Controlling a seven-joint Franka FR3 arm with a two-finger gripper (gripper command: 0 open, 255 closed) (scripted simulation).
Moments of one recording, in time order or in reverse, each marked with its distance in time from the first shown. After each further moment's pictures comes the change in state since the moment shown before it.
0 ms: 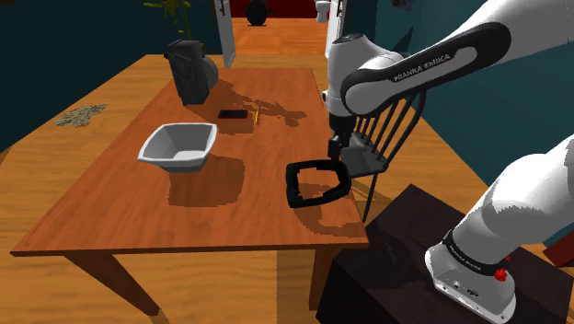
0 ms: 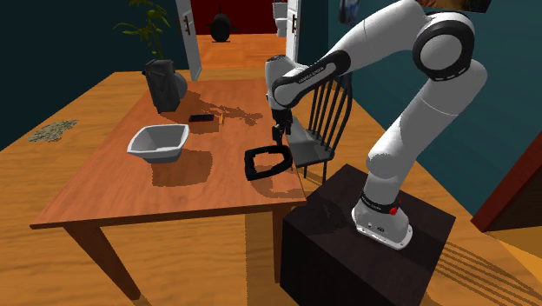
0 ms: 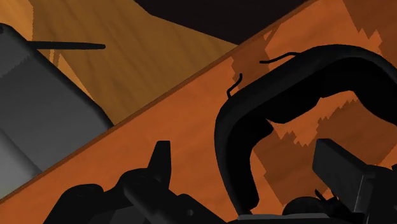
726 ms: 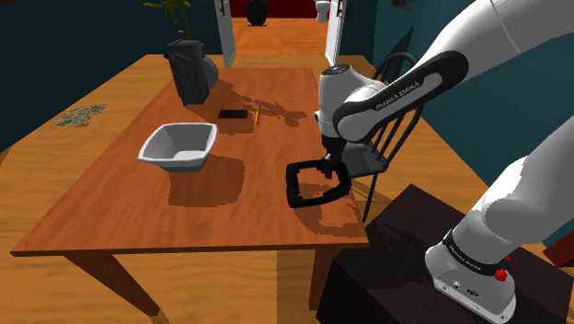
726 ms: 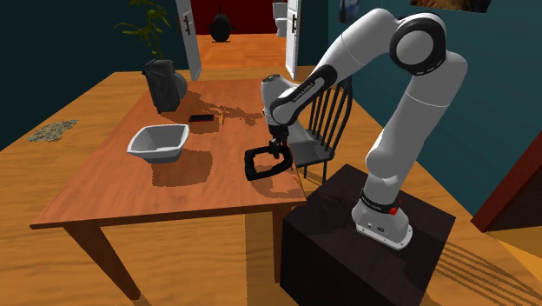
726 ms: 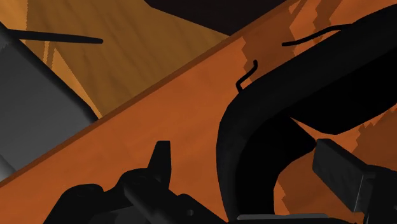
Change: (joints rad) arm -0.013 0.162 0.028 -0.033 -0.076 0.184 0.063
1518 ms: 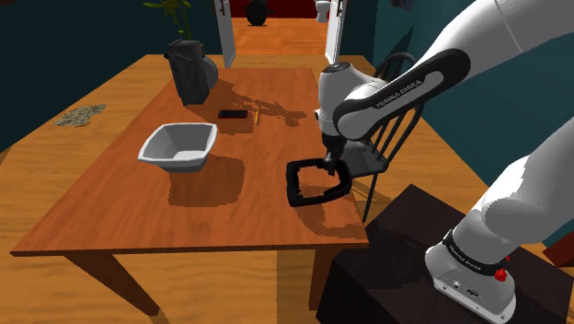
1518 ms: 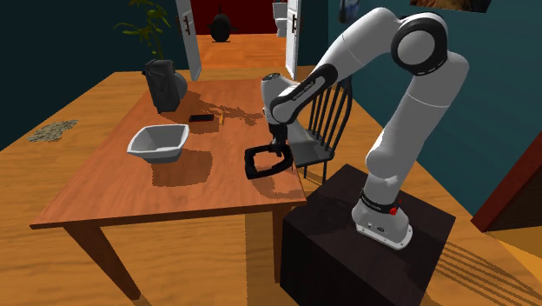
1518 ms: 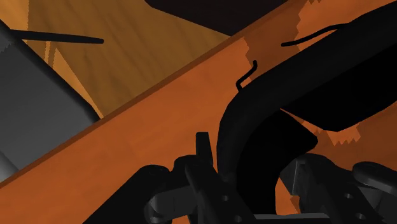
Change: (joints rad) arm 0.000 -0.010 -0.002 0.005 0.004 -0.014 -0.007
